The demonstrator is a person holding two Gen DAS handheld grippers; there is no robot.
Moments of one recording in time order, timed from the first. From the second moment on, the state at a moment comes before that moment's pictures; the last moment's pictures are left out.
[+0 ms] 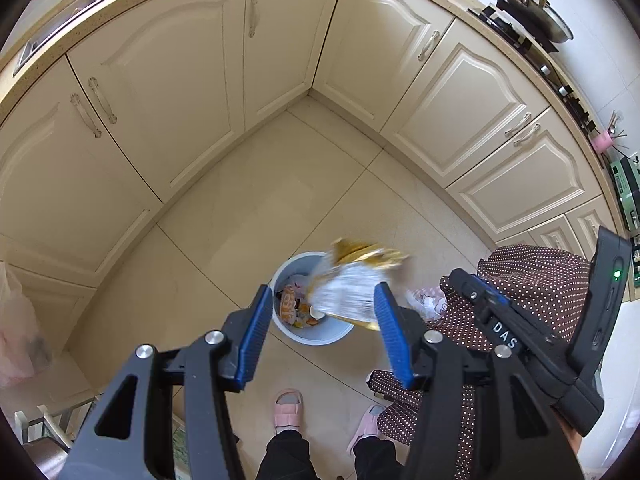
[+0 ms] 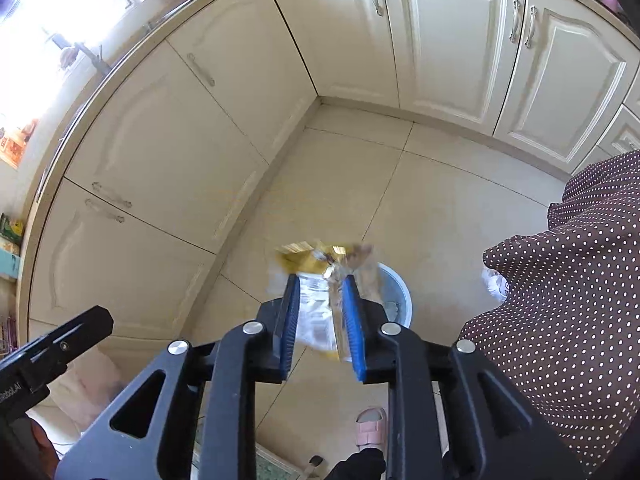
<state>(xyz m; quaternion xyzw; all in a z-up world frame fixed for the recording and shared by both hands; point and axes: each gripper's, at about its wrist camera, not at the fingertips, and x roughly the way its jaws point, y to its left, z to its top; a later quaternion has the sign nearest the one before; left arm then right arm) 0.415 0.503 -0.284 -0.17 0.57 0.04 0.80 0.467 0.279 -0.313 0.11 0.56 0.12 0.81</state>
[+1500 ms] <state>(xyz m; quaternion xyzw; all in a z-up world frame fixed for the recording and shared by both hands) 0.411 -0.030 -0.261 0.01 0.60 -0.20 0.77 0.313 -0.182 -0.294 0.26 0.51 -0.11 0.81</state>
